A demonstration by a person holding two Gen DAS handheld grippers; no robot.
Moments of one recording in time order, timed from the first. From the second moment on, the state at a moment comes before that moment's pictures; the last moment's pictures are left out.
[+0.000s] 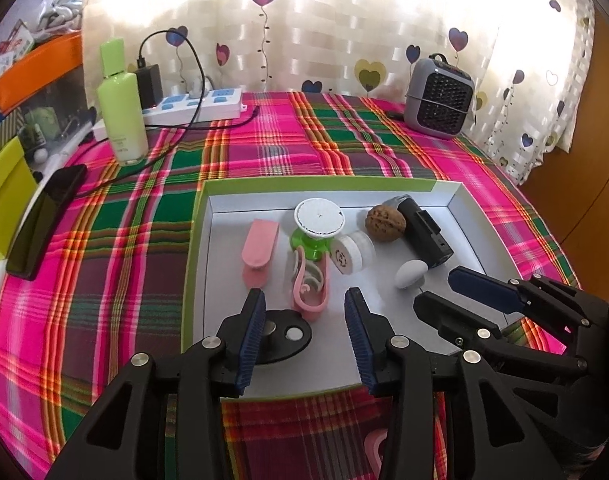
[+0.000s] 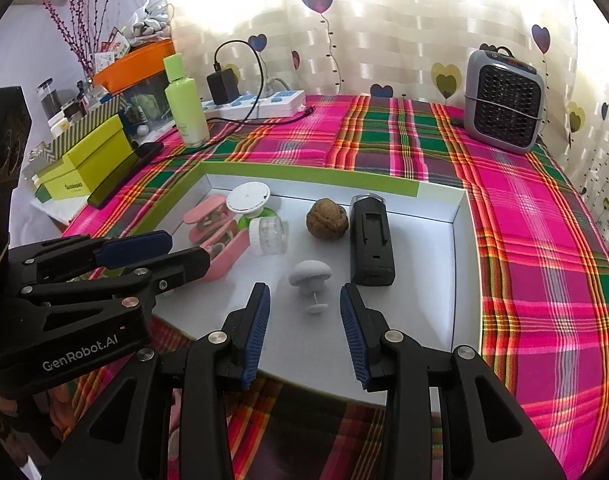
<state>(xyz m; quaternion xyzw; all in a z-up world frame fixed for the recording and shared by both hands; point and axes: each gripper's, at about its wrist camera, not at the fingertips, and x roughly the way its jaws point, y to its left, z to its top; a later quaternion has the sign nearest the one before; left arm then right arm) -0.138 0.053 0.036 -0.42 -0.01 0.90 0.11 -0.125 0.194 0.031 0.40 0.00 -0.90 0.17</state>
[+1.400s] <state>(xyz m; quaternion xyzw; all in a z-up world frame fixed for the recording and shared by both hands) -0.050 0.049 0.025 -0.42 -0.04 0.89 0.17 -0.057 0.210 0.031 0.39 -0.01 -0.91 0.15</state>
